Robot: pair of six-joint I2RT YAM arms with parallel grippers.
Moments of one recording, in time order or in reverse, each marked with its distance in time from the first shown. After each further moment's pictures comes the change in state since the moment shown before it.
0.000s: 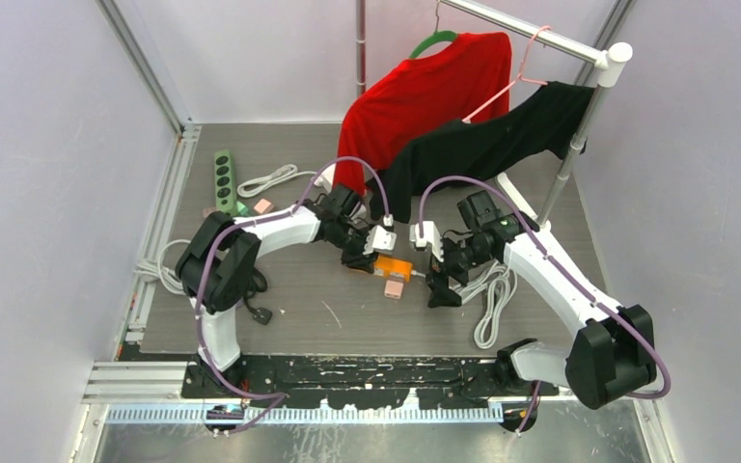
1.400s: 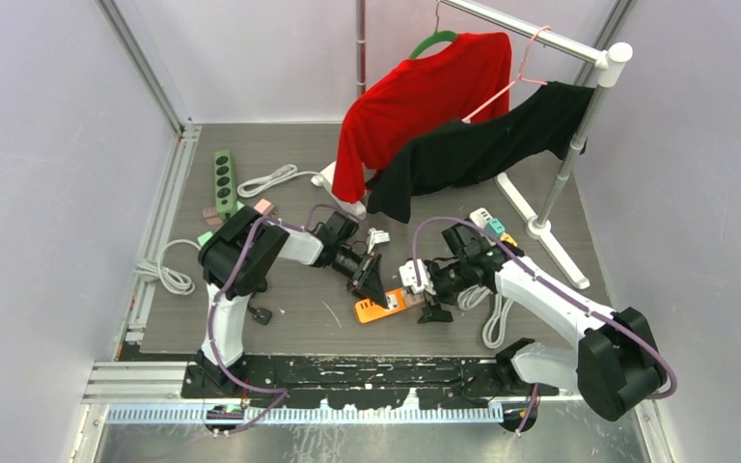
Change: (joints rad) left arm 0.007 0.170 -0.209 0.448 0.490 -1.441; right arm 0.143 -0.069 -0.235 0.269 -0.076 -0.227
